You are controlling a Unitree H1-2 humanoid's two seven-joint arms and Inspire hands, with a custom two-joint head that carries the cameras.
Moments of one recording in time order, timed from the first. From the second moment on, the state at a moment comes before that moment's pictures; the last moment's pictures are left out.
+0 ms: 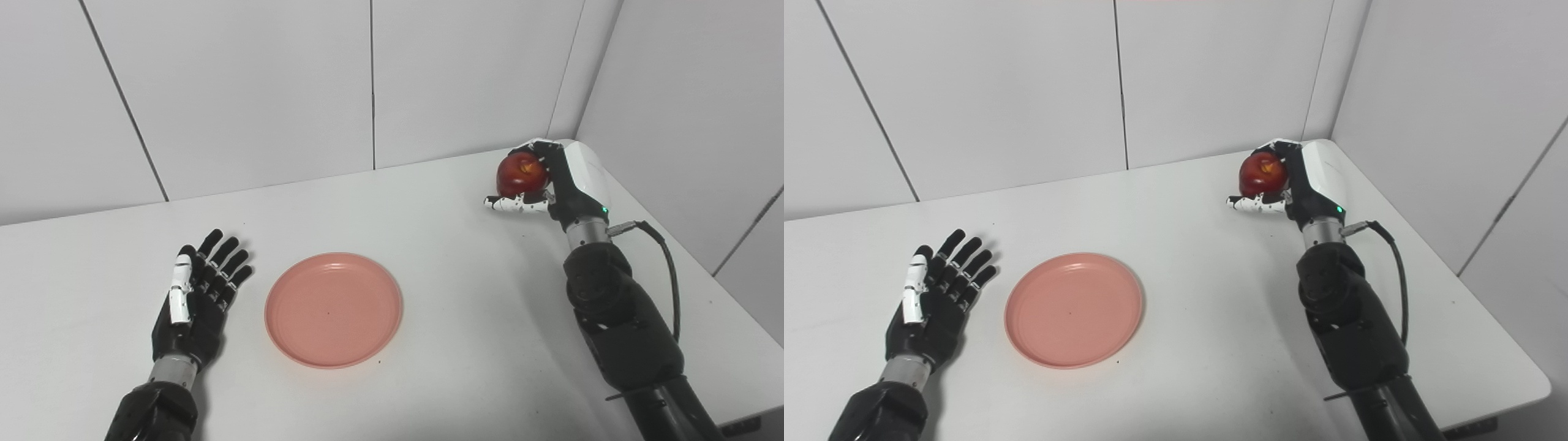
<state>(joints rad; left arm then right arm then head) -0.29 -0.04 0.09 0.15 -0.36 0.29 -0.16 -0.32 -0.41 -0.03 -0.06 -0.51 0.29 -0.13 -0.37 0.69</state>
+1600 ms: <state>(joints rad) -0.28 -0.12 0.08 0.10 -0.30 0.29 -0.02 -0.34 -0.08 0.34 -0.15 -0.58 0.23 -0.01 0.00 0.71</state>
